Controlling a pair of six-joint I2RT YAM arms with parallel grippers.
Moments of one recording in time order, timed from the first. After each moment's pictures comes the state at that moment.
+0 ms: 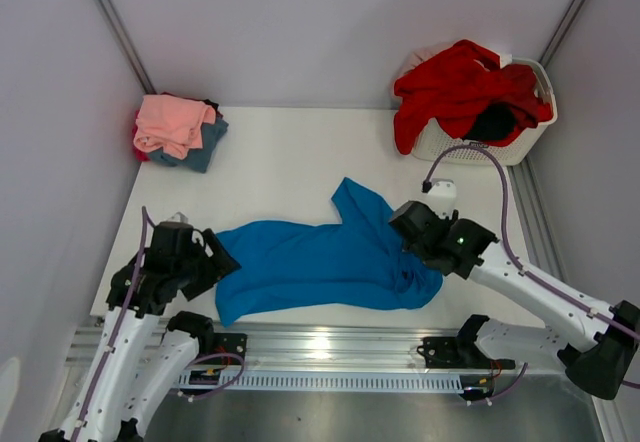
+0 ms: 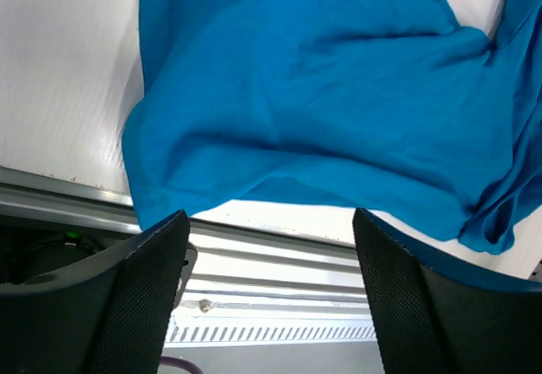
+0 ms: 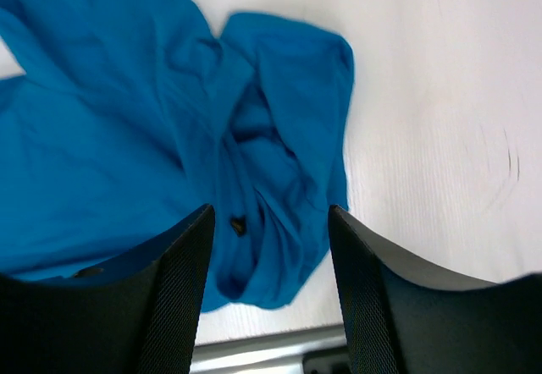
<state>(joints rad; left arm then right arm) -0.23 0.56 0.77 -1.19 0.02 -0.79 0.87 1.07 0.98 -1.02 0.67 0.83</state>
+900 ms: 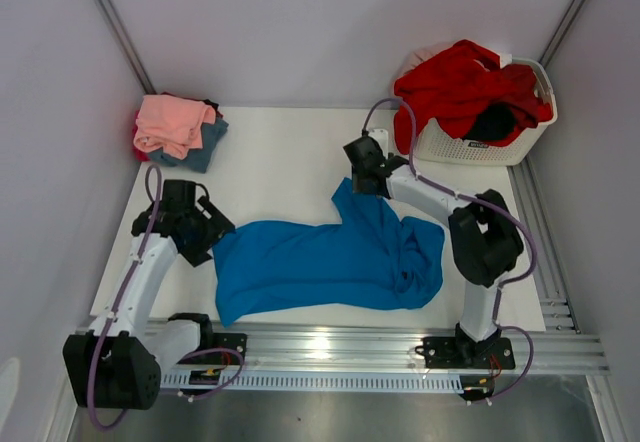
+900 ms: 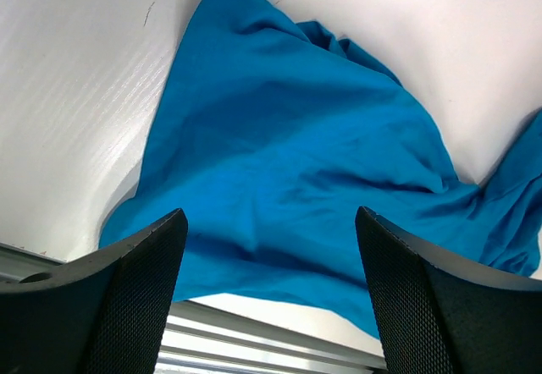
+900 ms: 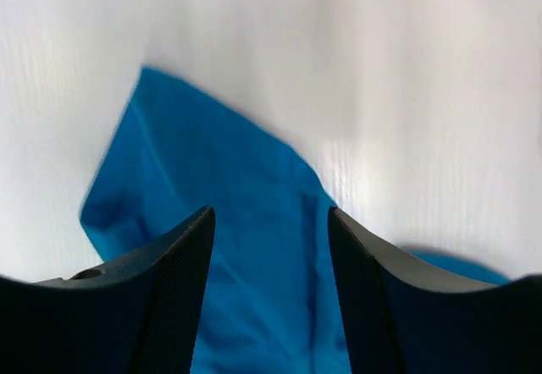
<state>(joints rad) -0.01 1.01 0.82 -0.90 0.01 -0.83 0.63 1.85 1.38 -0.47 0.48 0.47</state>
